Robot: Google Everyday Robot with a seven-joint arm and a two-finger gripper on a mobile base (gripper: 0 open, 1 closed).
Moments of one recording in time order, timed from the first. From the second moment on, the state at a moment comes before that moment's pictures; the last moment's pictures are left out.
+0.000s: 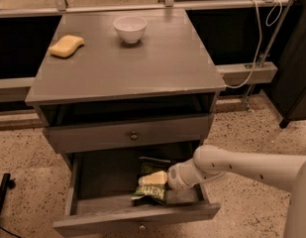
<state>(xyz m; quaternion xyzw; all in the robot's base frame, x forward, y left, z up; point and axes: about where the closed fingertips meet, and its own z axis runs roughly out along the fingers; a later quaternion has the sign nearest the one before) 0.497 -0.028 0.452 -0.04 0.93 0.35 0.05</state>
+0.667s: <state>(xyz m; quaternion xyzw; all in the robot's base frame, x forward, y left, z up) 0.515 -0.021 0.408 0.01 0.94 0.34 0.03</state>
